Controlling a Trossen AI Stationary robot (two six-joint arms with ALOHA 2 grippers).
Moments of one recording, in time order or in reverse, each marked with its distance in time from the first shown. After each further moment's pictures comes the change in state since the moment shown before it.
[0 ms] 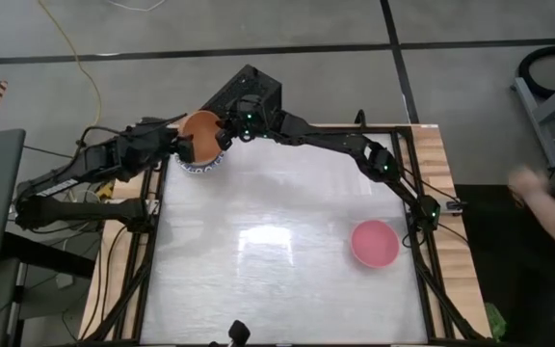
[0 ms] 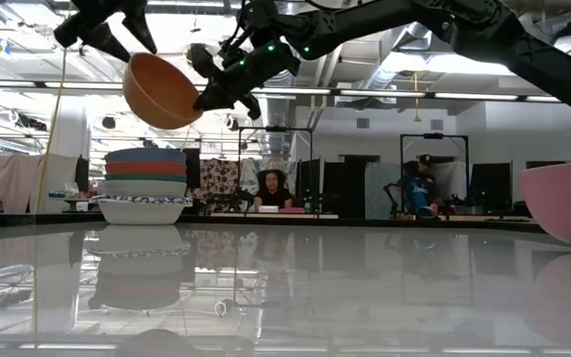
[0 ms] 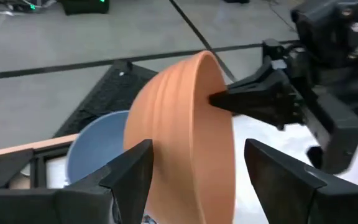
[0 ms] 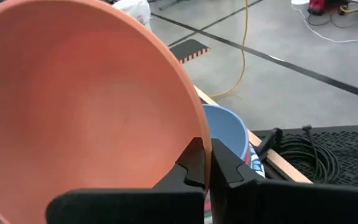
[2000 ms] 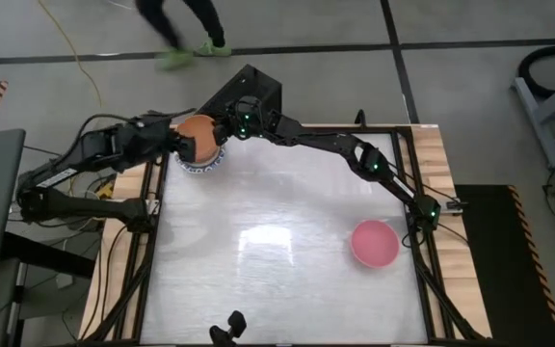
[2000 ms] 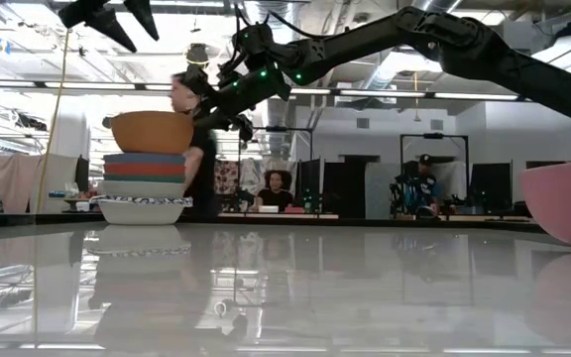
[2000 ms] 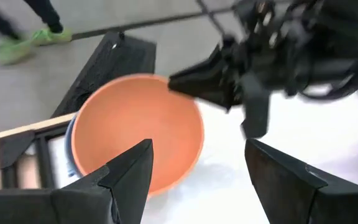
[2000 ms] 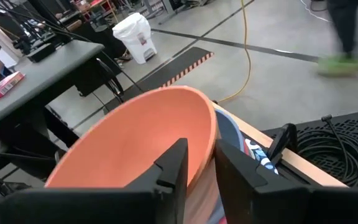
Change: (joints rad) left arm -0.001 0.142 0.243 -0.254 0.108 -0.053; right arm -0.027 0.113 0.054 0.113 -0.030 0.152
